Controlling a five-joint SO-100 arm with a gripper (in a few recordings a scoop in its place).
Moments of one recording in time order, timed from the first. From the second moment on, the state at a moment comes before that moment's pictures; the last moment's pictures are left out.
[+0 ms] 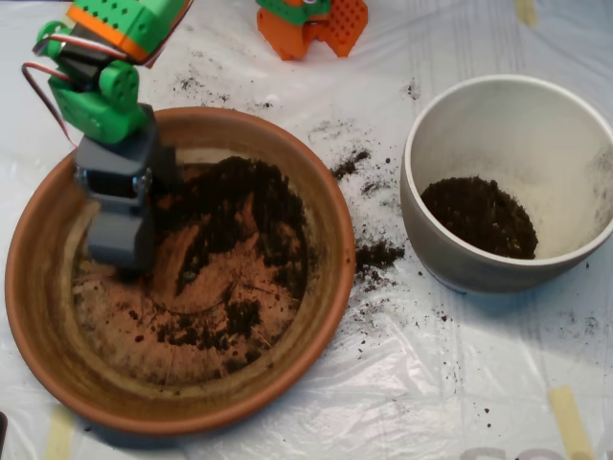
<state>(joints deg) 40.4 74.4 95.6 60.4 -29.3</state>
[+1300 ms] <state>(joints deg) 16.9 90.7 82.7 84.6 -15.6</state>
